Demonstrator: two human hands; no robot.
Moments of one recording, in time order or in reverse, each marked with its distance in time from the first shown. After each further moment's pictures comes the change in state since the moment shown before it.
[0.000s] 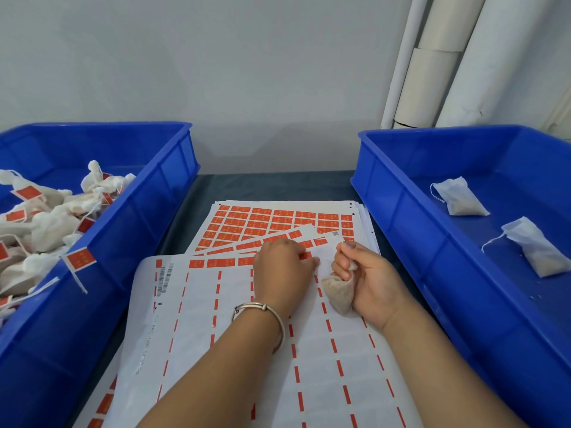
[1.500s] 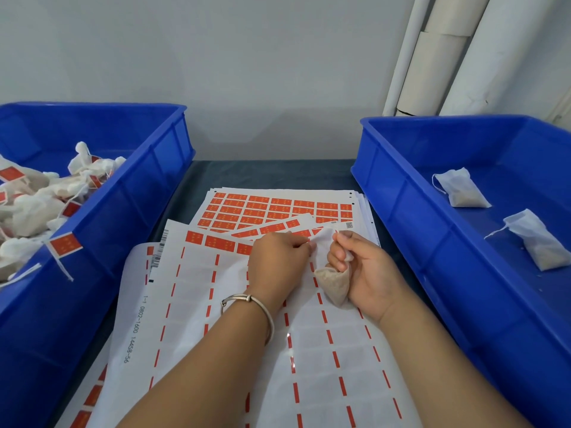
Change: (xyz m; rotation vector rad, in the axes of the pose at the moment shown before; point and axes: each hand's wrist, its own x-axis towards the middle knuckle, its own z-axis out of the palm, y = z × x) left_hand 0.000 -0.007 0.001 -0.317 -0.039 -0.082; right_hand 0.004 0.004 0.001 -0.032 -0.011 -0.011
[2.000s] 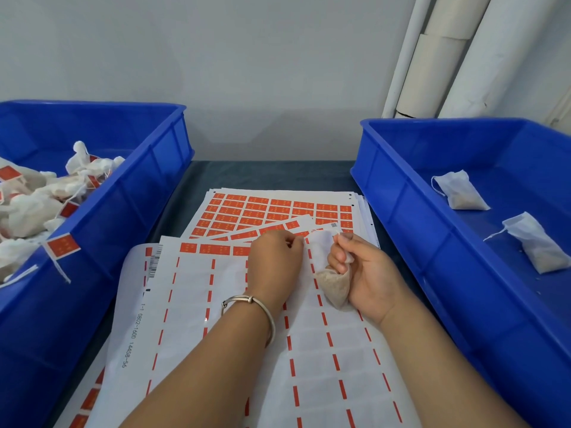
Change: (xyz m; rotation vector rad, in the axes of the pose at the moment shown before) left_hand 0.002 0.005 -0.002 0.059 0.043 -0.086; right_hand -0.003 -0.001 0.002 -0.005 0.010 0.029
